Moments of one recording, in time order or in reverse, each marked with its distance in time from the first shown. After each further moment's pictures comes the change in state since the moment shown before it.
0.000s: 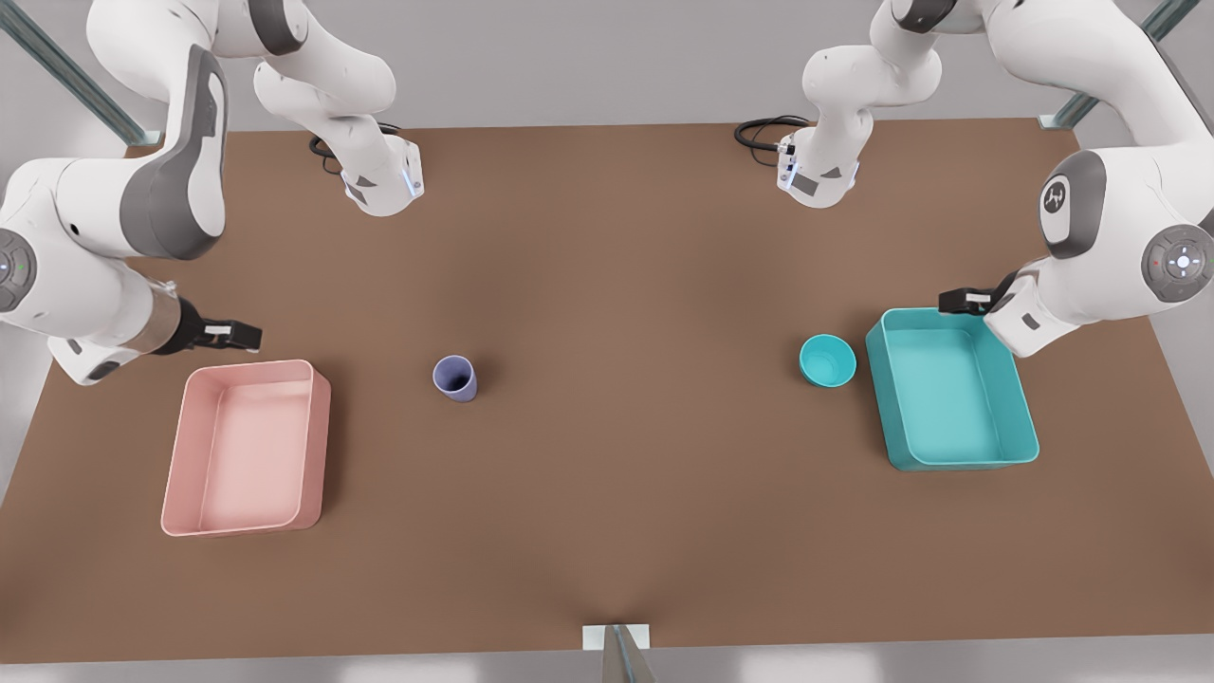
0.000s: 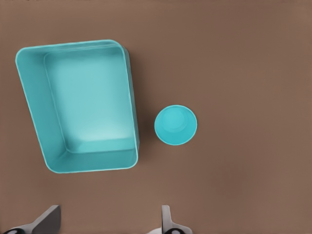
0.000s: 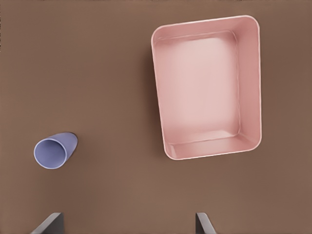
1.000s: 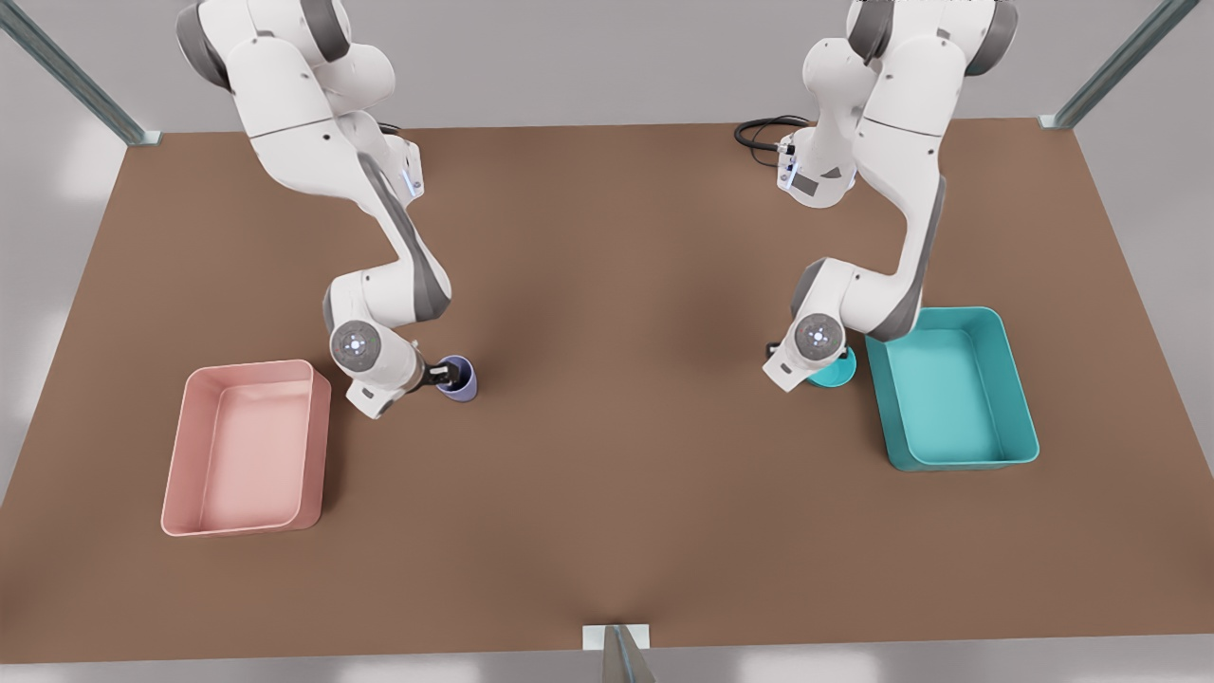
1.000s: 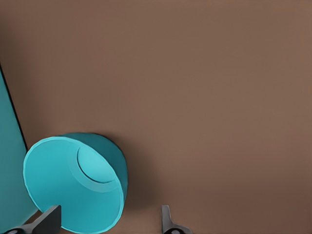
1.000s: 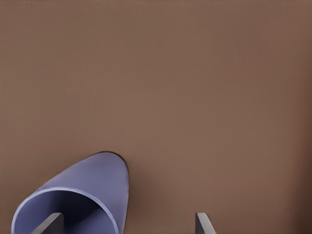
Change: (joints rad) left arm -0.322 0.170 -0.008 -0.687 0.147 0.804 -0.482; right arm 0.301 0.105 0.013 -0.723 0.098 0.858 0.092
